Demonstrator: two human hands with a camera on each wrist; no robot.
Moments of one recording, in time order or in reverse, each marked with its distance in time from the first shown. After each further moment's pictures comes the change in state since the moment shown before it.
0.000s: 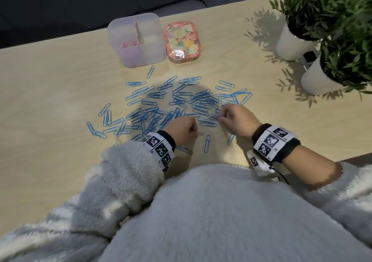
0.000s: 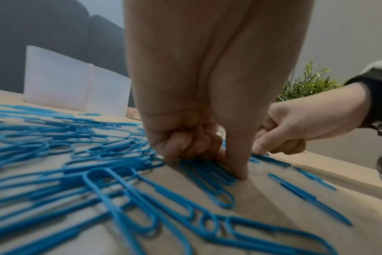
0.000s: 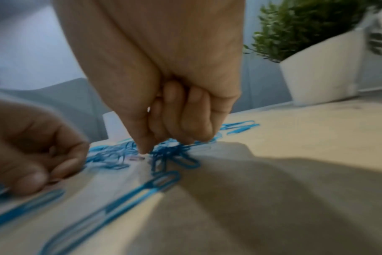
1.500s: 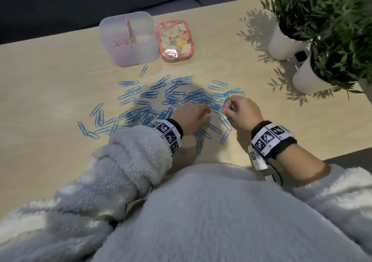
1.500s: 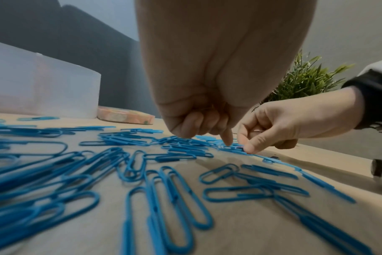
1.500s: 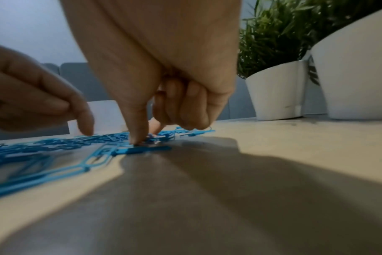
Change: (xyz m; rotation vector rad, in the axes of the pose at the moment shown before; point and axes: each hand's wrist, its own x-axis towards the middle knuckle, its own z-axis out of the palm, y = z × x) left_hand 0.035 0.031 -0.005 0.080 0.108 0.141; right_hand 0.010 0.034 -0.012 0.005 0.186 0.106
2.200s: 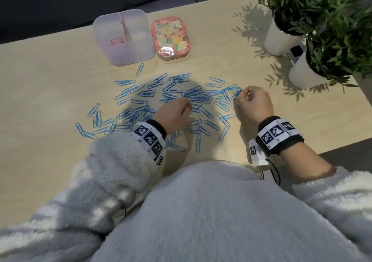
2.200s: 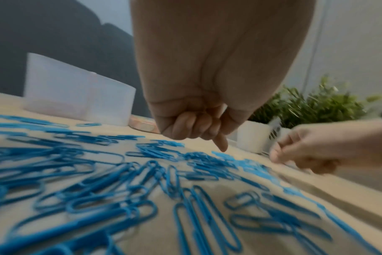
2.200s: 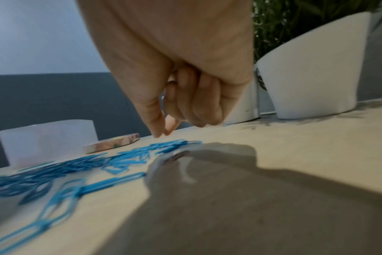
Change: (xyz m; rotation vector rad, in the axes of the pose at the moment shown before) left_hand -0.029 -0.010 -0.026 -0.106 0.052 -0.144; right_hand -0.005 0.006 -0.020 0.150 0.254 0.255
